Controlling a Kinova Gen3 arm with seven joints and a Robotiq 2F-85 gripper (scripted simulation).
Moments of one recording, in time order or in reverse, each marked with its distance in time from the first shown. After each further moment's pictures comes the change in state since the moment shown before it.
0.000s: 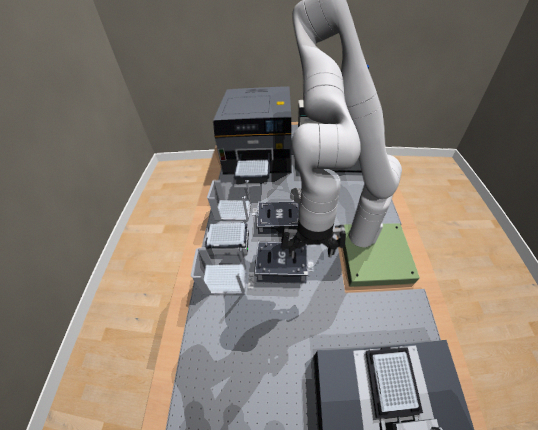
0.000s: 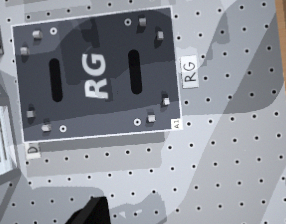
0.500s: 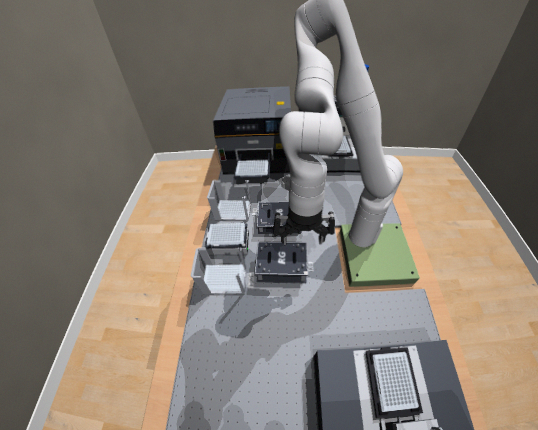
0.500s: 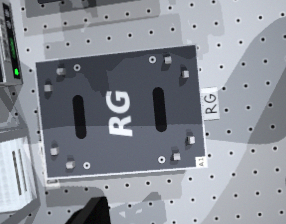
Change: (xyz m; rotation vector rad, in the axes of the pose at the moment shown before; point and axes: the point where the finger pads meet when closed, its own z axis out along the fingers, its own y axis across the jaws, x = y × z) arm 0.040 -0.019 0.000 0.000 0.000 0.000
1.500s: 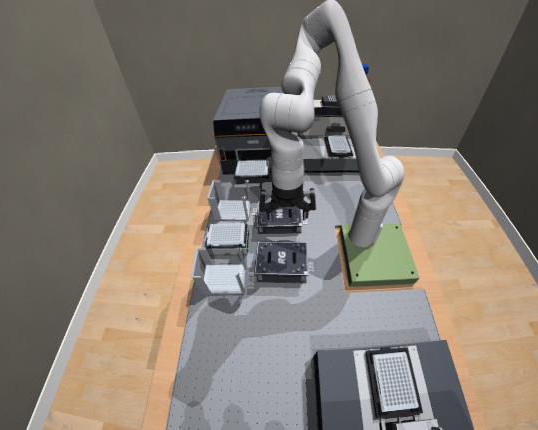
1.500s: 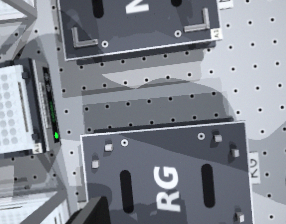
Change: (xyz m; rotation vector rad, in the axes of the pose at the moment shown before) arm 0.080 -0.037 0.000 0.000 -0.001 0.000
